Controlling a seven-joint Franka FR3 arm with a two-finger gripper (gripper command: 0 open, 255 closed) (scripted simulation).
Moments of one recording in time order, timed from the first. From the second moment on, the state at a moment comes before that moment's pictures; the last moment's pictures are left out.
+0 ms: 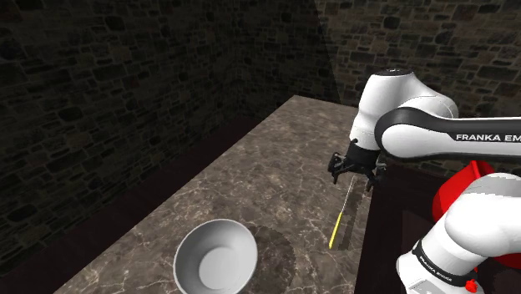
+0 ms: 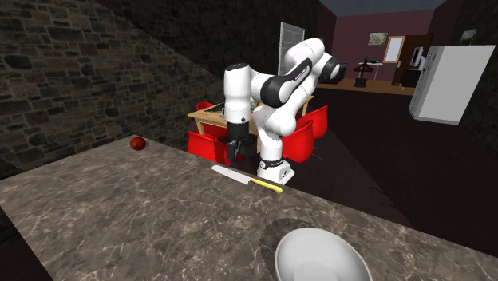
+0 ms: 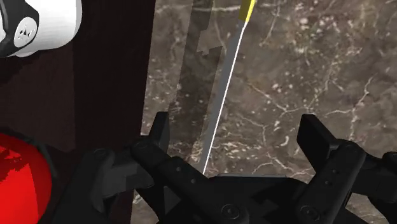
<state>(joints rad) -0.14 -0.94 0.42 -2.85 0.34 1.93 1.05</state>
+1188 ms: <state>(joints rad) -0.14 -0.82 0.58 -2.97 0.49 2.15 1.25</state>
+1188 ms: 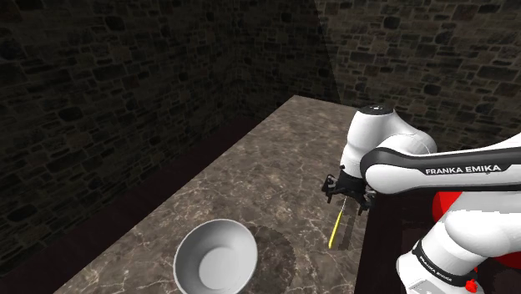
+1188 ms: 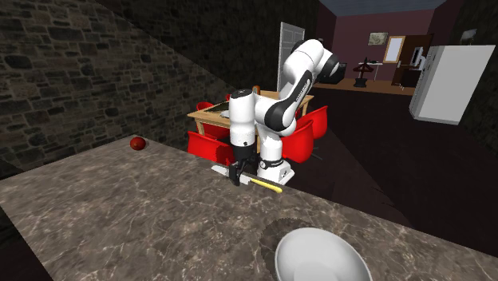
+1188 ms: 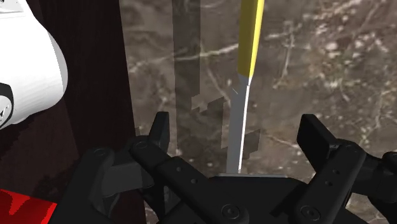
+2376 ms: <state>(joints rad) -0.14 -0.90 0.53 -2.92 0.44 2.02 1.25</state>
